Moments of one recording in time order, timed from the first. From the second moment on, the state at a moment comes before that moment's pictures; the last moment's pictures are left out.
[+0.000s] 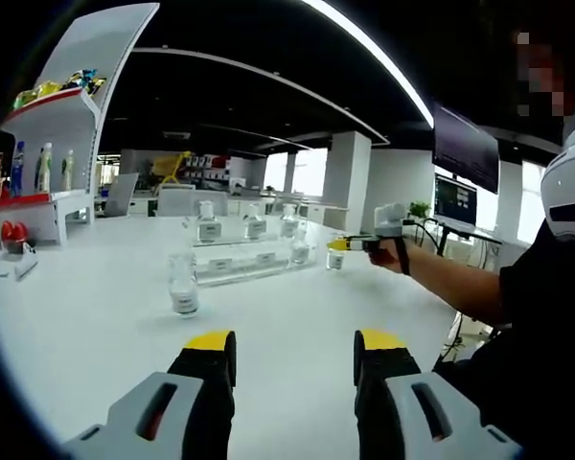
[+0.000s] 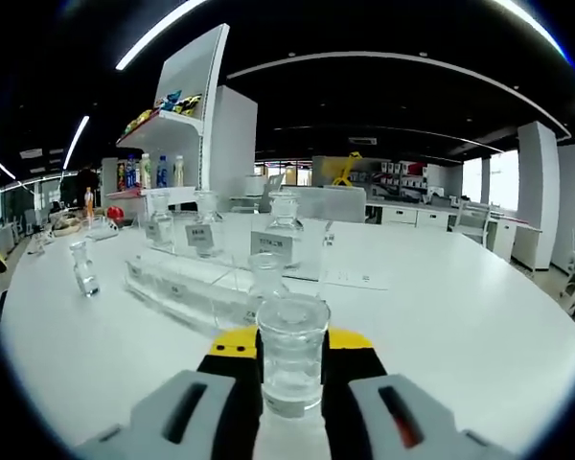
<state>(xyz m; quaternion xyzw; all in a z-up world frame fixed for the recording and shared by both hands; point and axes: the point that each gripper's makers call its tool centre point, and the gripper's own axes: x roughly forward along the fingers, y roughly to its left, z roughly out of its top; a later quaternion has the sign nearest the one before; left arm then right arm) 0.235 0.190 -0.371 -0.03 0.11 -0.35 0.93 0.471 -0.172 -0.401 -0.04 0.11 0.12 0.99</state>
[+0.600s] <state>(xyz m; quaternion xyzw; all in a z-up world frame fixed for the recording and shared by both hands) 0.234 0.192 -0.369 -0.03 0.11 -0.35 0.93 0.462 -0.129 -0.380 -0.06 0.11 0.18 0.98</state>
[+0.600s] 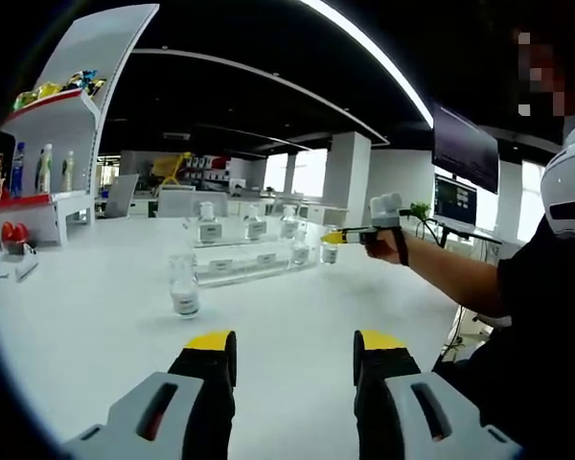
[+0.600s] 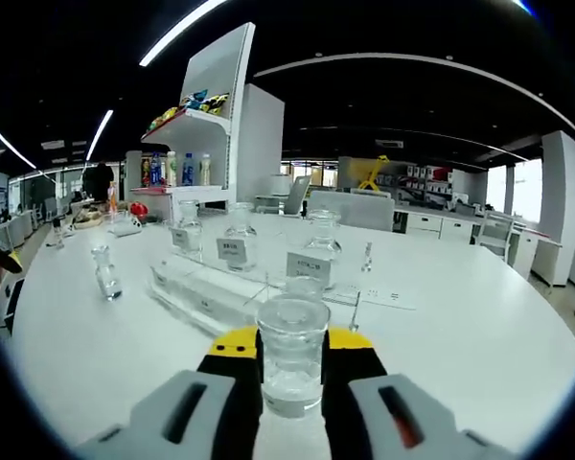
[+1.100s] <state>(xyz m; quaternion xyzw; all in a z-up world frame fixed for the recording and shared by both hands) 0.234 0.192 -0.370 -0.03 0.11 -0.35 0.93 0.462 -0.104 -0.365 -0.06 0.11 0.20 0.97</state>
